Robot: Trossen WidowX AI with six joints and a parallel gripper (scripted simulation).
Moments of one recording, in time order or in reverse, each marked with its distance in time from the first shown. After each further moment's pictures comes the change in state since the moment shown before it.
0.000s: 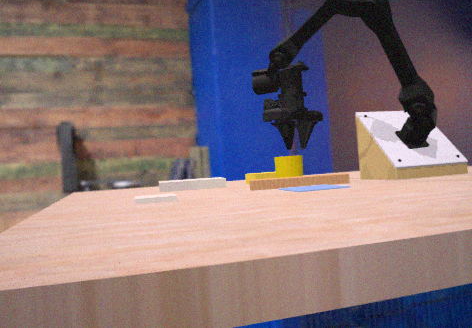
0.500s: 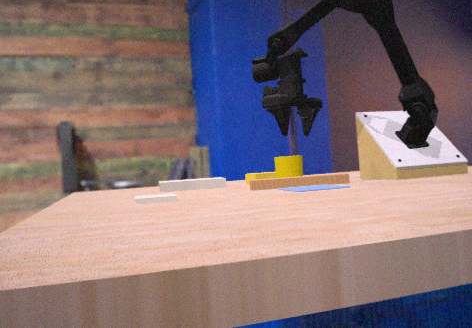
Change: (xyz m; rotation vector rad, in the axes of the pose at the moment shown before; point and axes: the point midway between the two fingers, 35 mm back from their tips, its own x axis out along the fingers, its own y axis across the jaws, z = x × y) arm -0.035 -0.002 -0.001 0.007 0.007 -0.002
